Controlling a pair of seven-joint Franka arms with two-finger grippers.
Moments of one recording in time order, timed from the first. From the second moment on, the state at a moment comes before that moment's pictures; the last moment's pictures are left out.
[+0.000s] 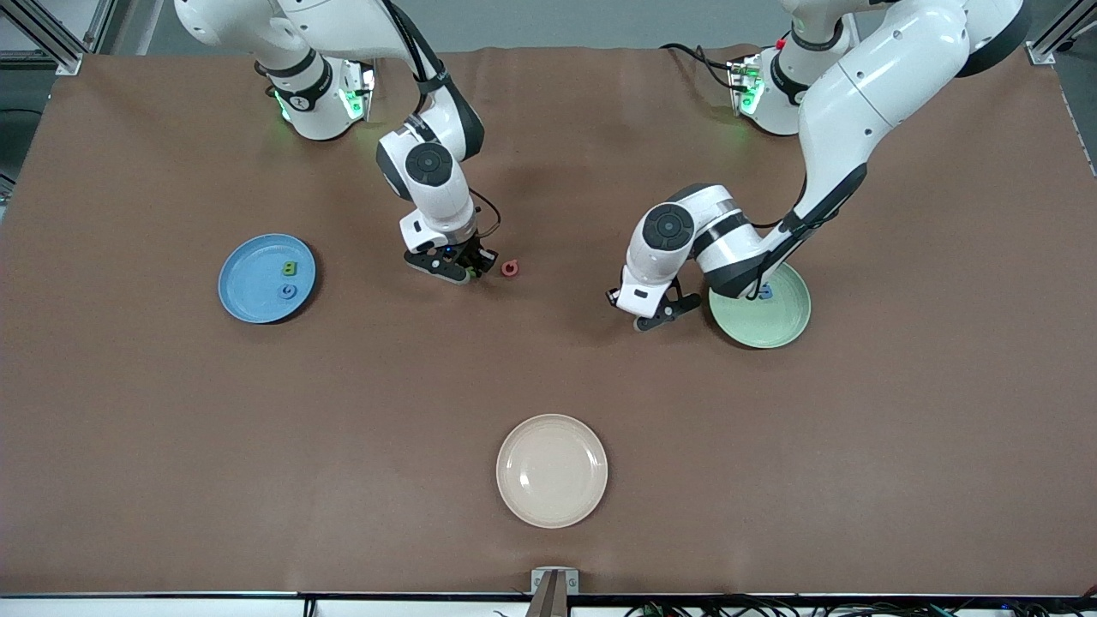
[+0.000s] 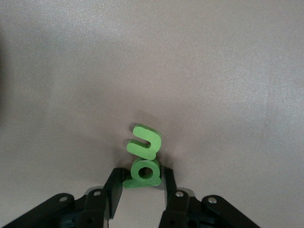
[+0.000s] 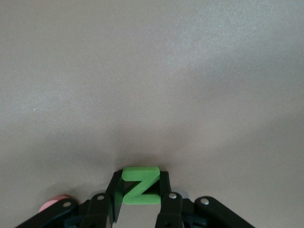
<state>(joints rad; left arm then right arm) 0.11 0.75 -0.78 -1.98 0.67 2.37 -1.49 0.92 0.41 -0.17 -2.29 0.14 2.72 1.03</state>
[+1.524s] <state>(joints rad) 0.68 0.67 -1.09 -2.11 0.70 2.17 -1.20 0.50 0.08 -0.57 -2.41 -0.08 2.29 -0.06</state>
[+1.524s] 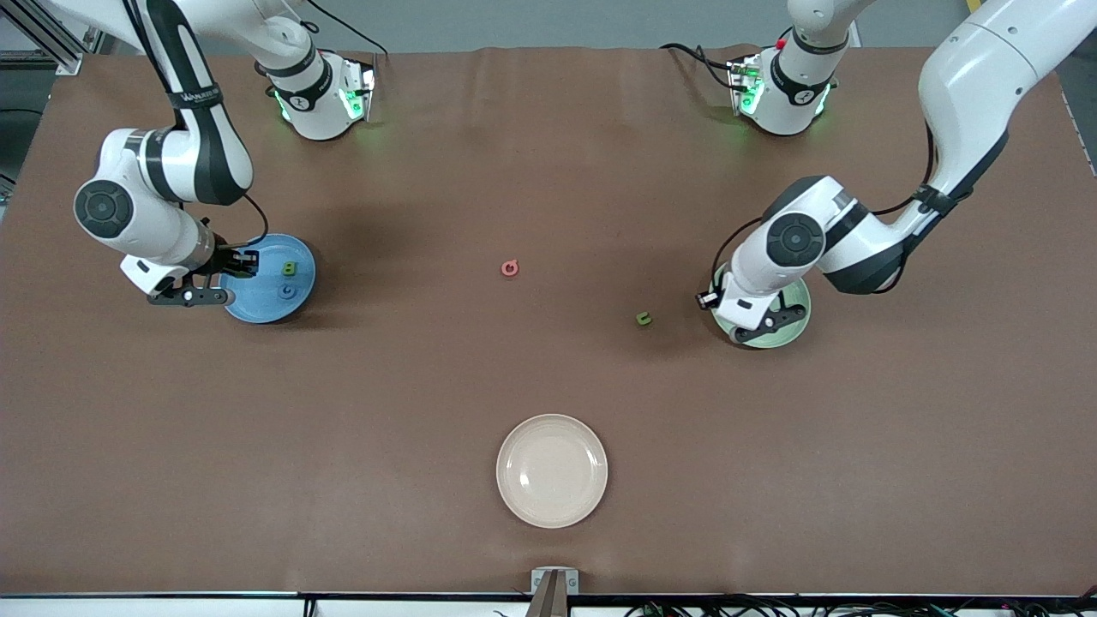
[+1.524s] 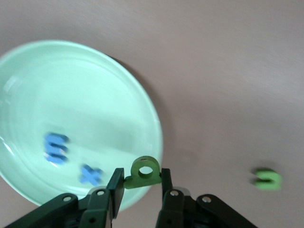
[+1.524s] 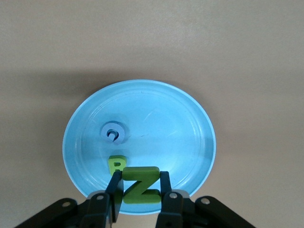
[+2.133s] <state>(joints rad) 0.75 0.71 -1.04 -2.19 0.84 2.30 -1.17 0.48 0.08 -0.56 -2.41 -0.03 2.28 -0.10</state>
